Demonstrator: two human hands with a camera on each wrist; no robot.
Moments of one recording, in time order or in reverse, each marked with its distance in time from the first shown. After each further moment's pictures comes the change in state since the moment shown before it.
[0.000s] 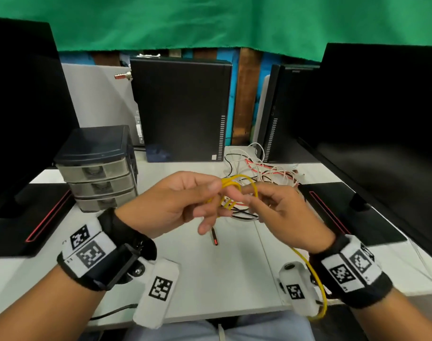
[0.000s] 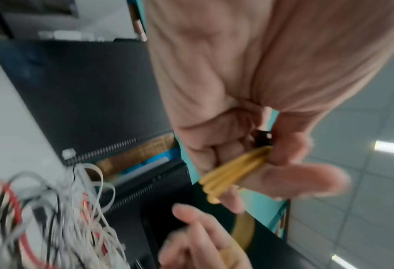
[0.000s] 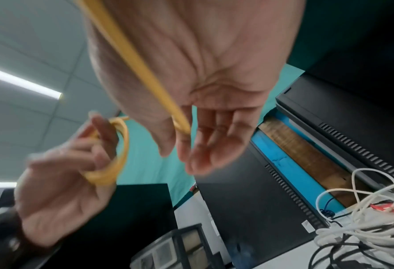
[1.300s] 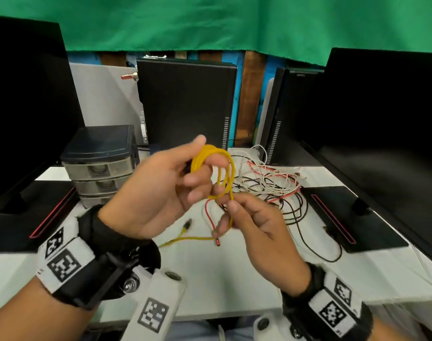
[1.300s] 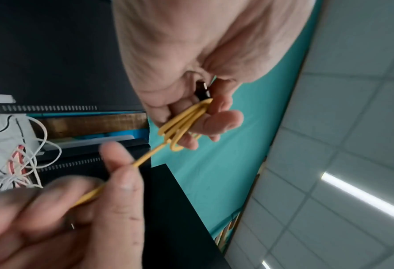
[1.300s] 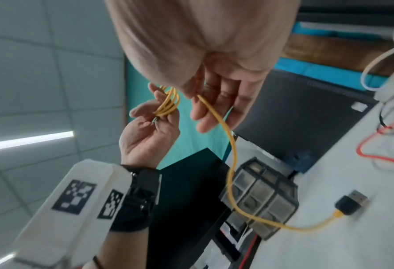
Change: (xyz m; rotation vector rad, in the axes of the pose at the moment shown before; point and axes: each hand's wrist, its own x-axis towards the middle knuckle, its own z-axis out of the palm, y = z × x) left_hand -0.007 0.052 0.029 -0.262 0.478 -0.090; right_hand -0.023 -0.049 0.055 0.511 0.141 0.008
